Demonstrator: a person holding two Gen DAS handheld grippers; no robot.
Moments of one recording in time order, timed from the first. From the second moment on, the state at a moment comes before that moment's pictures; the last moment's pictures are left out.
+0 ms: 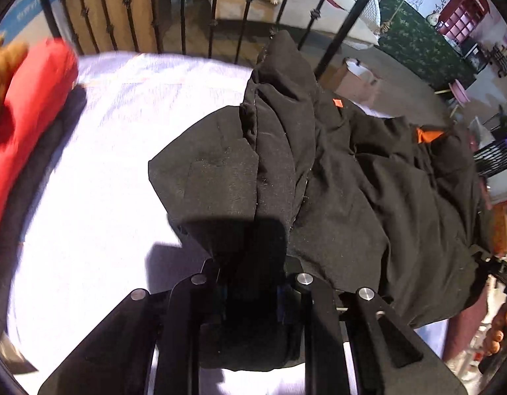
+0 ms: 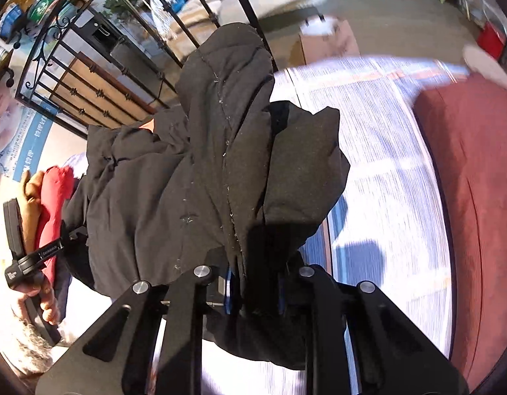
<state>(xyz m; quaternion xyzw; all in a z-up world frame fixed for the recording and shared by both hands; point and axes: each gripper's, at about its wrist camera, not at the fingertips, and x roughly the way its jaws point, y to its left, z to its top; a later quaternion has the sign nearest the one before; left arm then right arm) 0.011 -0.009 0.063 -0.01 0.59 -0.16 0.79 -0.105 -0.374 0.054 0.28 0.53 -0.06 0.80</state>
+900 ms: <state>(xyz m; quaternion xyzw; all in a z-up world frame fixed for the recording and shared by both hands) -0.001 0.035 0.006 -0.11 0.62 -0.15 0.76 -0.212 -0.425 -0.048 0.49 0.52 -0.09 0.70</state>
